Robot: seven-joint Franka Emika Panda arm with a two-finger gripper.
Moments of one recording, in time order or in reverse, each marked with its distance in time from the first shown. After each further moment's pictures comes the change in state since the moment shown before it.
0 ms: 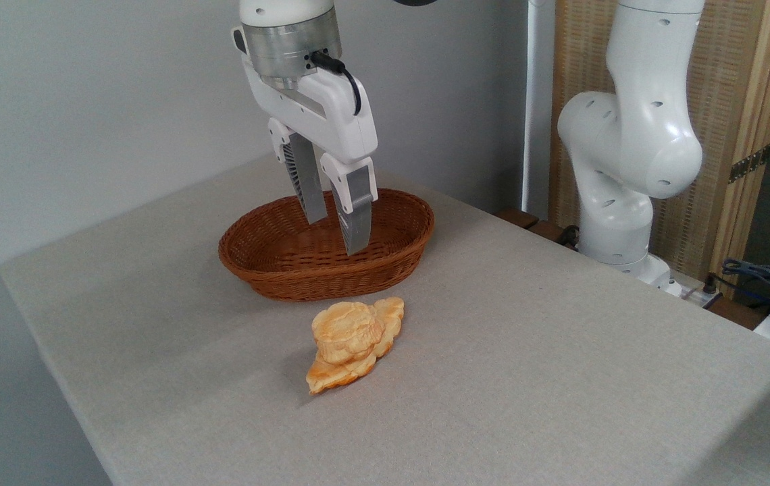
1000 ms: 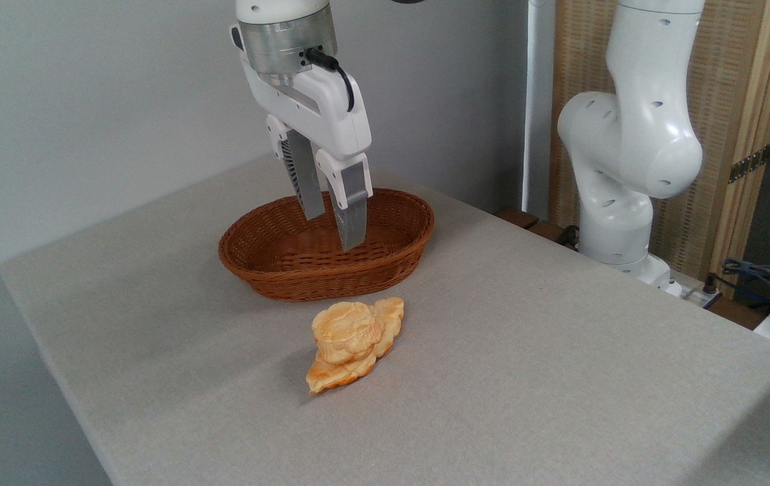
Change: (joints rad) arm 0.002 0.000 -0.021 0.001 0.000 -0.003 0.000
